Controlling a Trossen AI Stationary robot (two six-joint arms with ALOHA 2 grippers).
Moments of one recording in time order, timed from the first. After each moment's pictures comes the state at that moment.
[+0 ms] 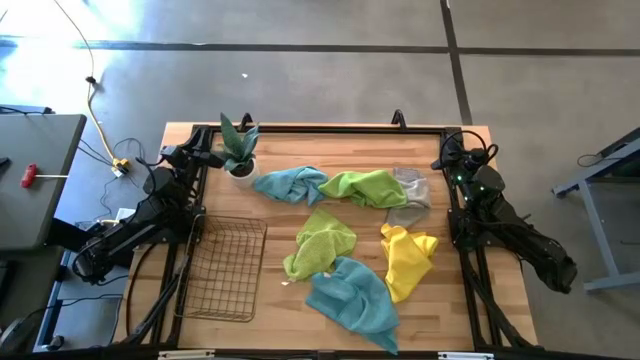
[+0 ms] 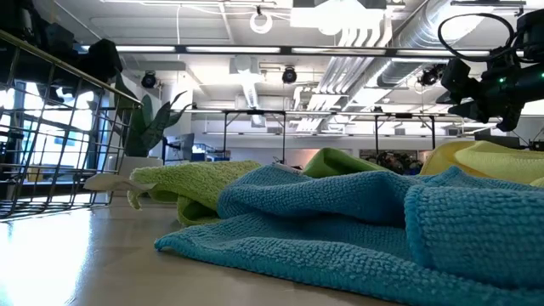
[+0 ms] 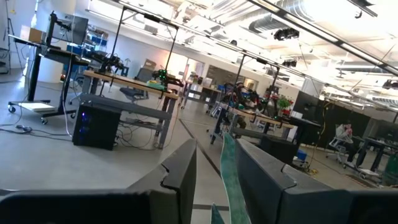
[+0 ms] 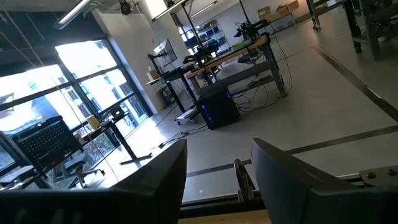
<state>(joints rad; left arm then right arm) 0.81 0.00 0.01 0.23 -0.61 -0.16 -0.77 0.01 0.01 0.08 0.48 0.43</state>
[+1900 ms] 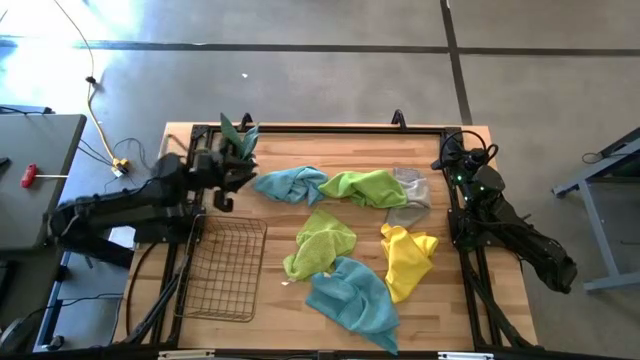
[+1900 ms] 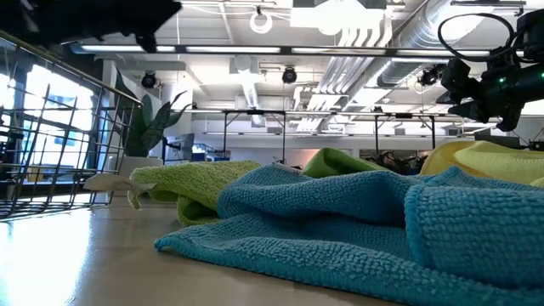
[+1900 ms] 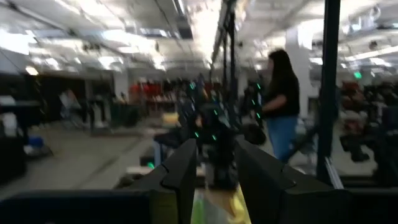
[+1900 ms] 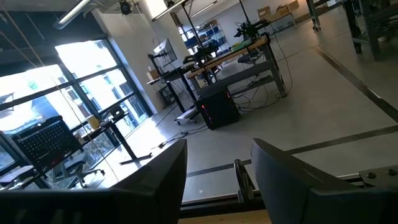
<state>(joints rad) 0.50 0.64 0.29 0.61 0.35 -0.09 -0.77 0.01 0.01 0.08 0.48 0.43</state>
